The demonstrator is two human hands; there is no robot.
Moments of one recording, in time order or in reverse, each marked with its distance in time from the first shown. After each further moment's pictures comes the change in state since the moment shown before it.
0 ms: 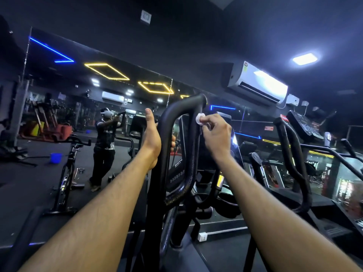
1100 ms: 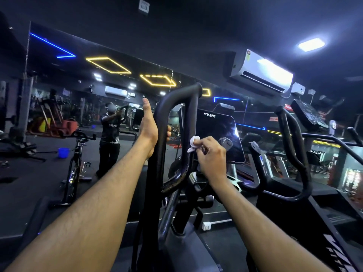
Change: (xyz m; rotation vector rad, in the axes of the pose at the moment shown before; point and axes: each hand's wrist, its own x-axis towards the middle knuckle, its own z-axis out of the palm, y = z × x) left_hand -0.012 0.005 0.008 0.038 0.047 0.002; right_hand -0.093 0.016 -0.016 -0.013 -0.083 -0.036
